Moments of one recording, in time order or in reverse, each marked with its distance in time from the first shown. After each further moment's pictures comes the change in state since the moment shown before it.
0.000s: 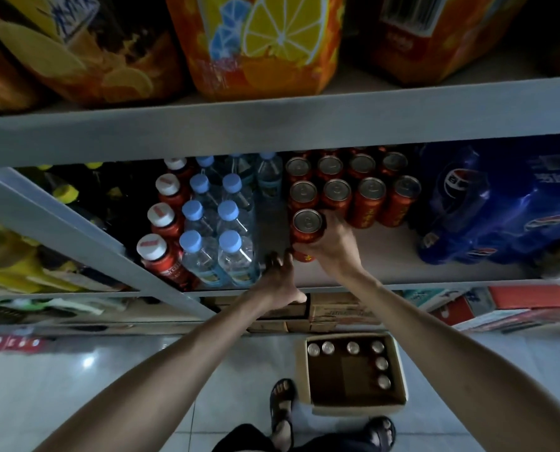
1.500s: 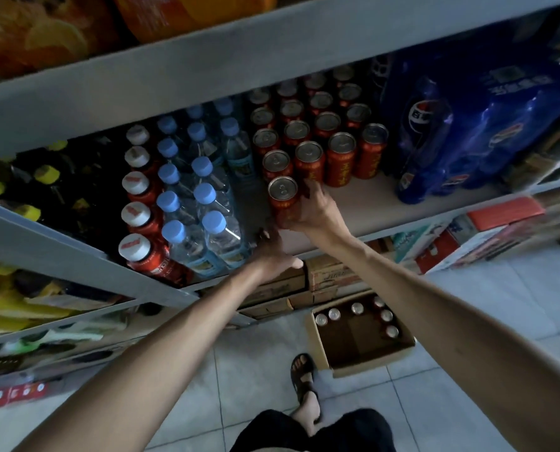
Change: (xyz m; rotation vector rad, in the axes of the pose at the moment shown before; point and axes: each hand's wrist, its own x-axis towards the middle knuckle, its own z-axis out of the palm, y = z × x) left_hand -0.007 -0.001 -0.004 -0.035 0.016 0.040; right_hand -0.027 0.004 0.009 0.071 0.044 0.048
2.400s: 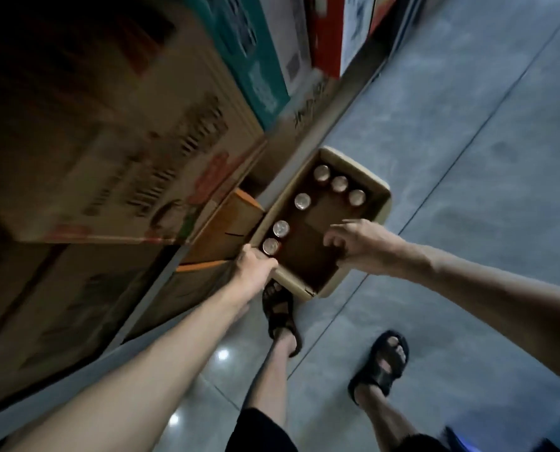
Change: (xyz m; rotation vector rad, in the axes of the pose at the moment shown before) left_hand 0.180 -0.105 0.389 -0.063 -0.297 -0.282; right_hand -0.225 0.465 0.076 -0.289 -0.394 0.548
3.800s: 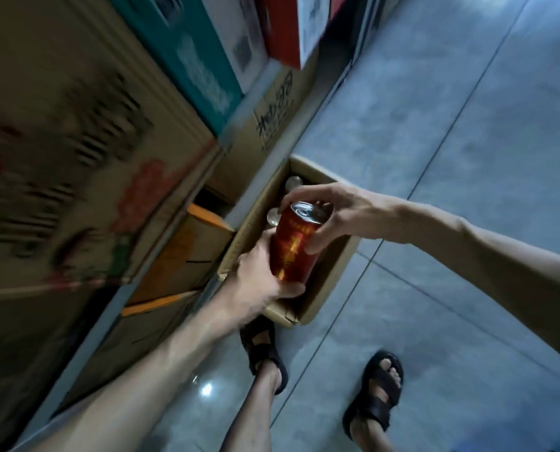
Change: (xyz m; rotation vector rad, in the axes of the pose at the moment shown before) left_hand 0.045 0.016 0.038 0.397 -0.221 0.625; right_hand 0.024 0.029 -0.049 0.734 -0.086 -0.149
